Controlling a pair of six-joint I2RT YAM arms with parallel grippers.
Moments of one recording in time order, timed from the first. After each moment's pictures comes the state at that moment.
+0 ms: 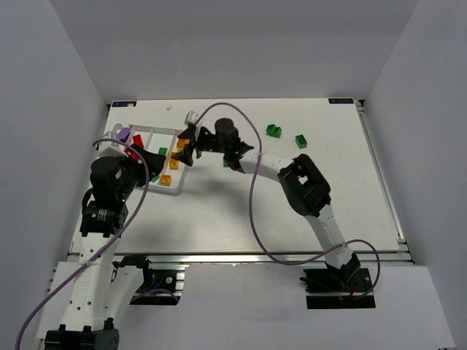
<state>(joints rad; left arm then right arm) -0.05 0.72 0.85 -0.43 0.12 -0.66 0.82 2.33 1.74 0.57 -0.62 -0.06</state>
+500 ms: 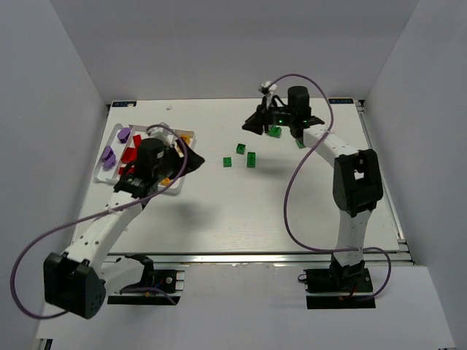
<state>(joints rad) -0.29 1.07 0.86 -0.26 0.15 -0.68 0.36 2.00 1.57 0.13 -0.90 -0.06</state>
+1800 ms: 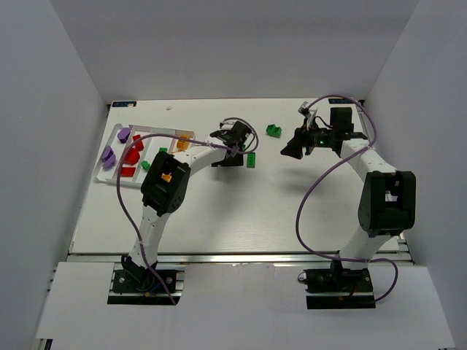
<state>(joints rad) -0.65 2.22 1.75 -0.66 -0.43 -0.59 0.07 1.71 1.24 -0.27 -0.98 -0.35</state>
